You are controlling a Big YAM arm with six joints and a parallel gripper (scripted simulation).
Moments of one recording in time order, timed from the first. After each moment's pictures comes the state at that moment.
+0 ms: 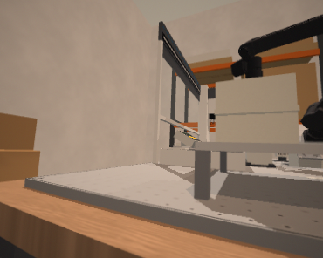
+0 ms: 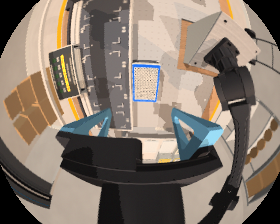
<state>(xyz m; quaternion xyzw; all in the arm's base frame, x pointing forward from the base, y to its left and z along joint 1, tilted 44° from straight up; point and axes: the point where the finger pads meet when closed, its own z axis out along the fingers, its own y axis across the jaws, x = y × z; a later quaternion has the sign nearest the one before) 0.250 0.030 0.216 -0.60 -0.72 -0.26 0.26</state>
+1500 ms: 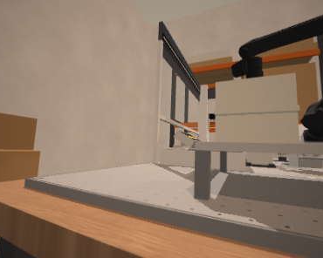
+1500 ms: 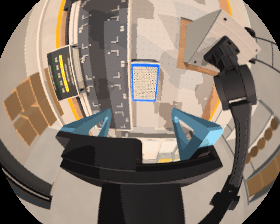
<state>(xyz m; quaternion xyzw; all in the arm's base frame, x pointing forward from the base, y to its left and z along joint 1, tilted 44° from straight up) 0.247 0.033 0.214 -0.60 -0.71 -0.26 0.26</state>
